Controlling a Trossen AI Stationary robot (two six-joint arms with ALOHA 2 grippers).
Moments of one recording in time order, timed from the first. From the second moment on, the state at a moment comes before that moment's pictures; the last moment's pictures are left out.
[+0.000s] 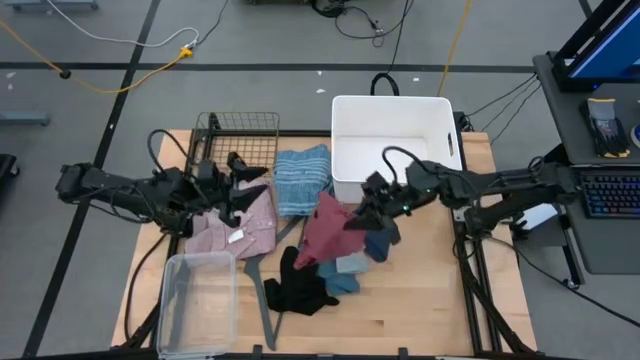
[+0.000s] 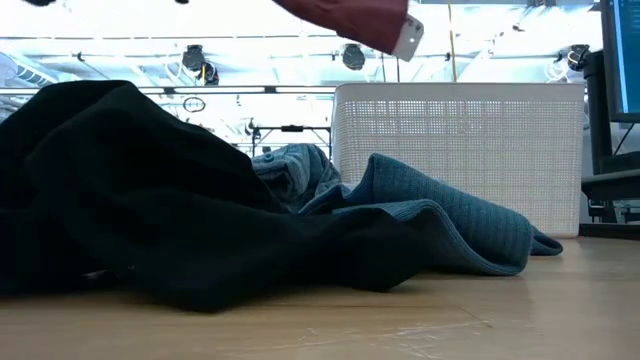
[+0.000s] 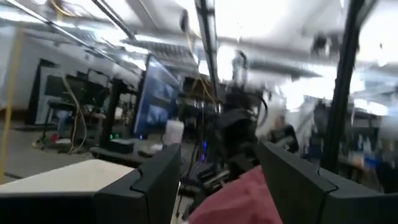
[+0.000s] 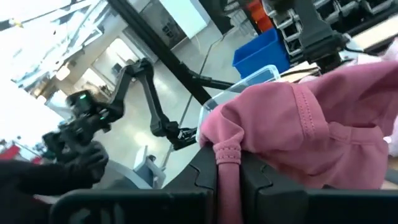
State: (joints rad) left arm -0.14 0.88 0.61 0.68 -0.24 -0.09; right arm 0.07 1.24 1.11 0.02 -0.32 0.67
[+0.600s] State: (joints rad) left arm -0.23 1.21 1.18 0.04 -0.21 0.16; right arm -0.02 1.28 1.11 0.22 -0.34 0.85
